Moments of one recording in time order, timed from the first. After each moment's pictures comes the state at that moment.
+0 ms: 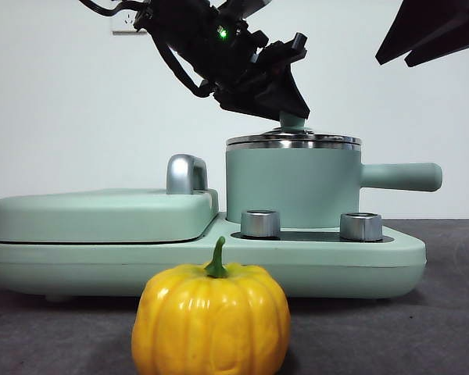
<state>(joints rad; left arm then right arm) -0.69 1.77 1.32 0.05 0.22 0.15 0.31 0.94 0.80 -0.29 -0.26 -0.23</state>
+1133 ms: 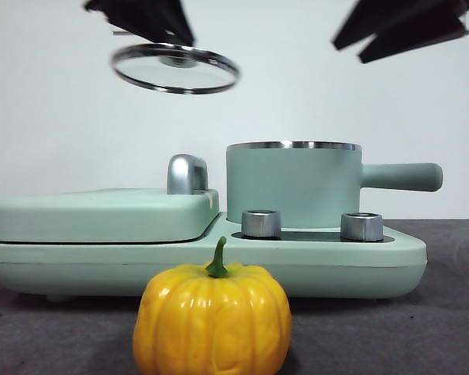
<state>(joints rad) -0.44 1.49 1.47 -0.44 0.15 0.15 0.50 0.94 0.80 -0.35 -0.37 -0.24</state>
